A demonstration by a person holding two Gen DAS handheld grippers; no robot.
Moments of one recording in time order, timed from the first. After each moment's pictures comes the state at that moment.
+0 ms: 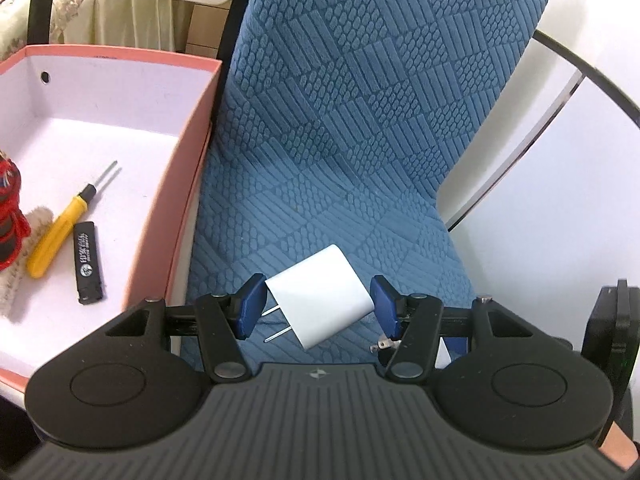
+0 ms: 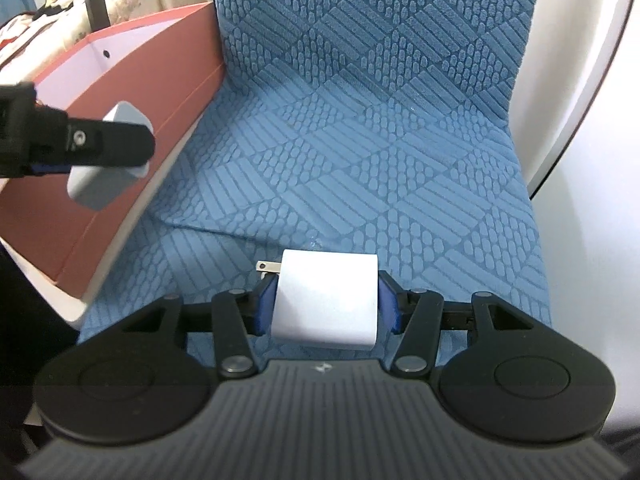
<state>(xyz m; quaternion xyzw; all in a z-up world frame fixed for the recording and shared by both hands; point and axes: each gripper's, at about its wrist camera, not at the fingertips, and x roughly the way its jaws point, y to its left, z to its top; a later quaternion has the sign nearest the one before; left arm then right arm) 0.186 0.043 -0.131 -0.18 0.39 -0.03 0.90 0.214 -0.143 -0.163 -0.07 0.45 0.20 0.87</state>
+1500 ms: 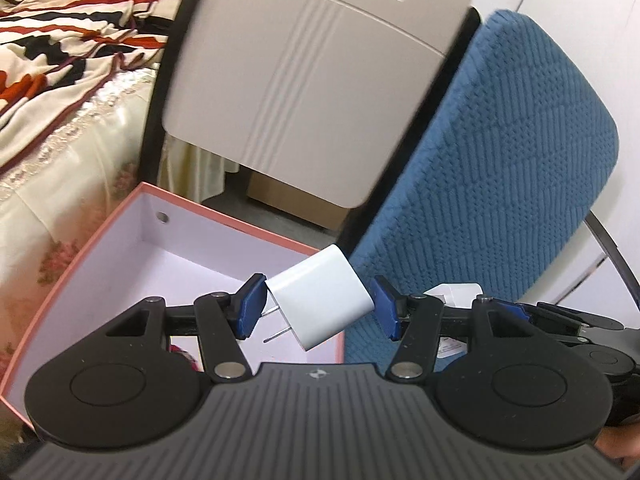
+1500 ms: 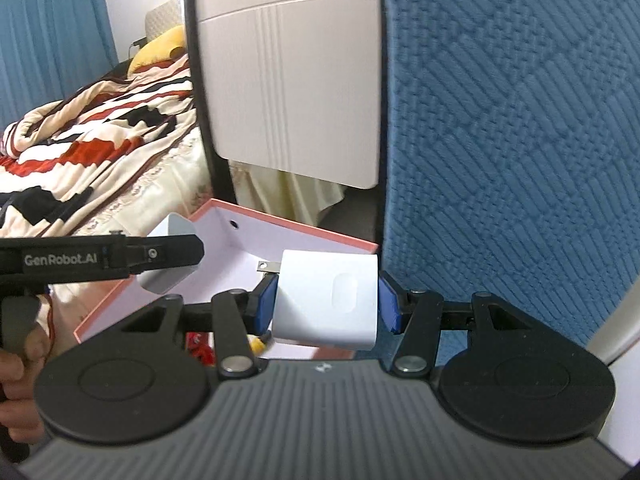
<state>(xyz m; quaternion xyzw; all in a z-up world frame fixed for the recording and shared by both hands) 0.180 0.223 0.004 -0.22 0.30 0.06 0.93 0.259 0.014 0.029 -0.06 0.33 0.31 0.89</state>
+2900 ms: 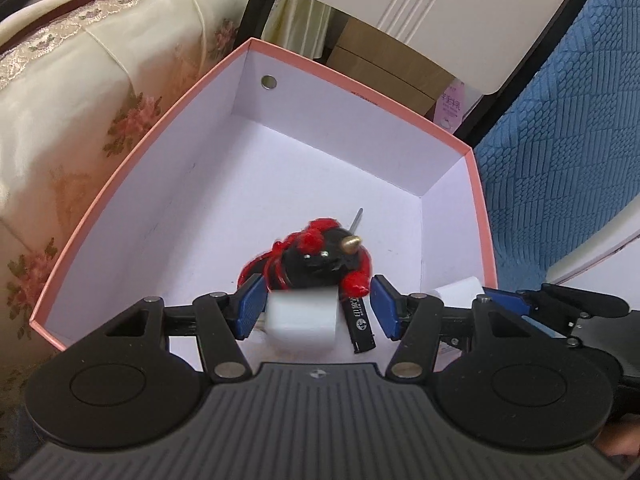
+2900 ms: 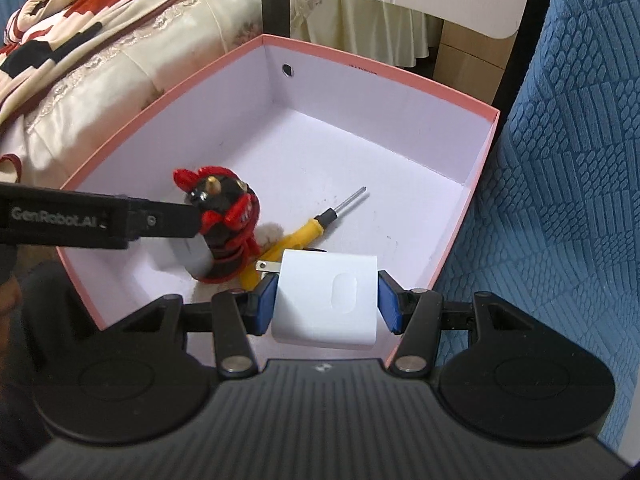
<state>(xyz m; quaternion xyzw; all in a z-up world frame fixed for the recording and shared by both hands) 0.142 0.298 -0.119 -0.25 0.43 0.09 0.86 0.226 0.105 -0.087 -0.17 0.45 0.33 0.81</state>
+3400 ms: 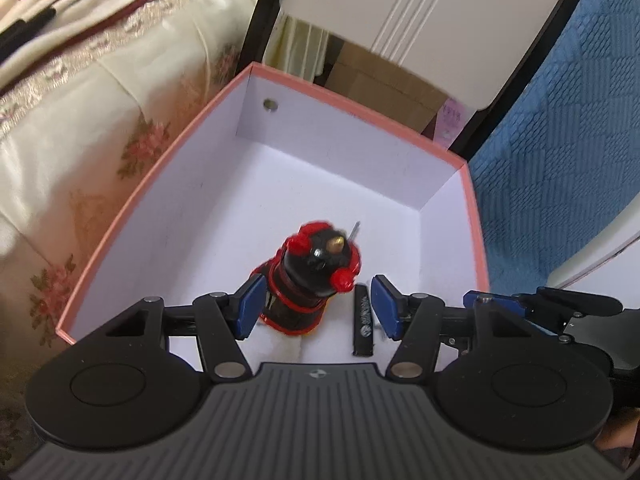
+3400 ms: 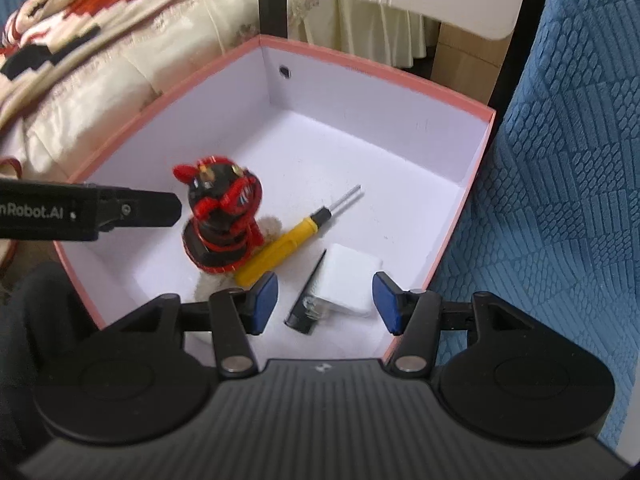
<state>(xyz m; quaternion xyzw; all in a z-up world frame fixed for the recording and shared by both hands) 0.132 0.296 -0.094 -0.24 0.40 0.10 0.88 0.228 0.104 -0.079 -0.16 0.45 0.33 0.82</state>
